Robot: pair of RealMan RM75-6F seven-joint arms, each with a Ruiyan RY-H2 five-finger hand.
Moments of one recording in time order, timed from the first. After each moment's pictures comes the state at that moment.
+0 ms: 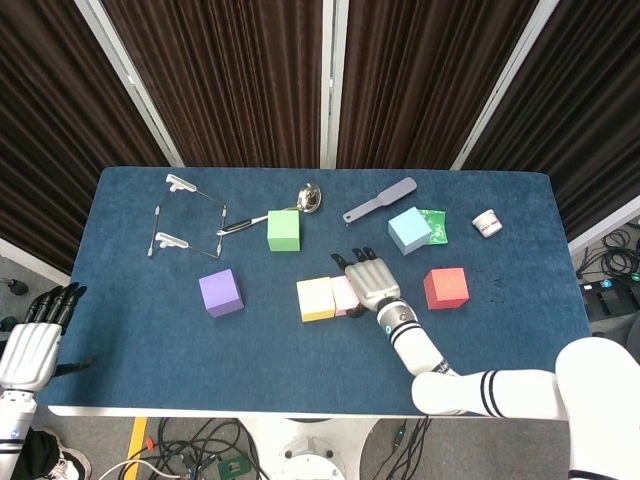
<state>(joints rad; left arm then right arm) -0.12 -1.17 -0.01 -1.51 1.51 1.43 -0.04 1.13 -1.52 0.12 -1.65 -0.42 0.95 -0.65</state>
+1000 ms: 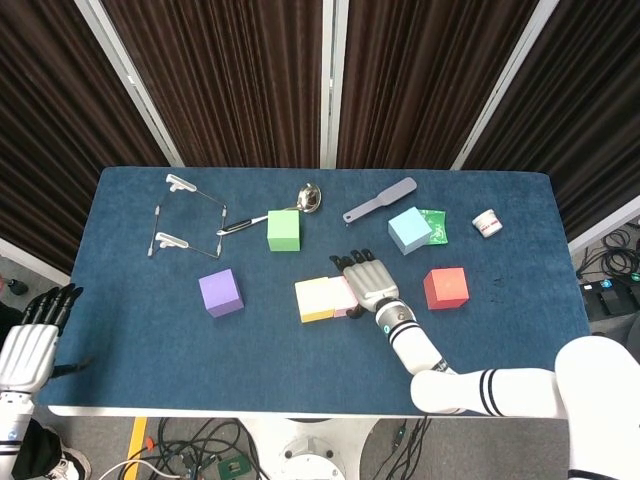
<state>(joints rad) -0.11 -1.17 -0.01 -1.50 1.50 1.44 -0.05 1.14 -1.51 0.12 -1.65 -0.40 0.93 -0.65</state>
